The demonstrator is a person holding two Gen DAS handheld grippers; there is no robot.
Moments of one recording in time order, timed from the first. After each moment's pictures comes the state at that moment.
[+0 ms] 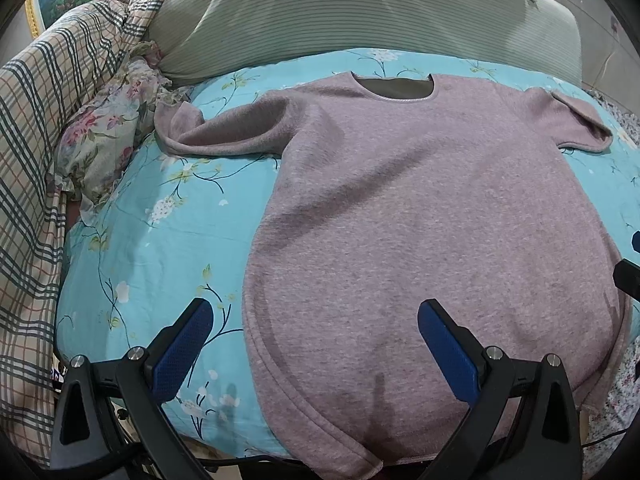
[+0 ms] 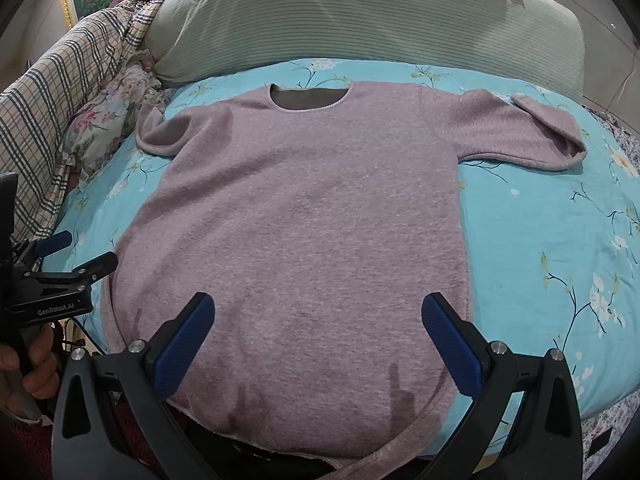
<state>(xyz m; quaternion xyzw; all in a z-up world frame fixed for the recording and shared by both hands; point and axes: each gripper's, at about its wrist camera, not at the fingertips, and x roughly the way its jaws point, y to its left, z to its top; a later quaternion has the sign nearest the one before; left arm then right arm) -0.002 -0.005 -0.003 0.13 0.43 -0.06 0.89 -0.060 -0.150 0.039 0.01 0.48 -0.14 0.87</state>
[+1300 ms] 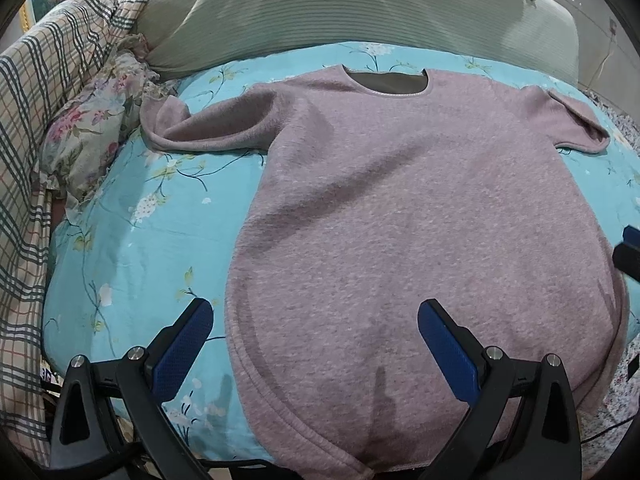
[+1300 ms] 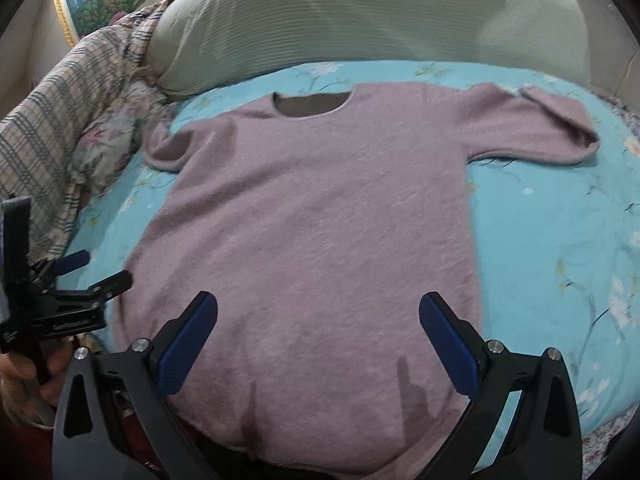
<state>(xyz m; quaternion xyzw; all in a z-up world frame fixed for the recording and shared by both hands) 0.013 -0.007 -0.007 0.13 0.41 -0.08 0.90 -0.050 -0.178 0.045 0.04 0.46 -0.14 0.87</state>
